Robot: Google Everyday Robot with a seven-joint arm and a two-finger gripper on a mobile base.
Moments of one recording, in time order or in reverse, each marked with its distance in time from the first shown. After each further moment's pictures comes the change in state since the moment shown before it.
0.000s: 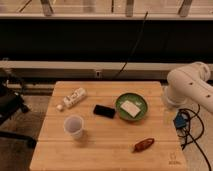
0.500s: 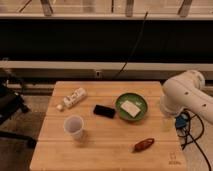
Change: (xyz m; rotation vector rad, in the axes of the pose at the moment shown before) arm -0.007 0.035 0.029 -0.019 0.030 -0.086
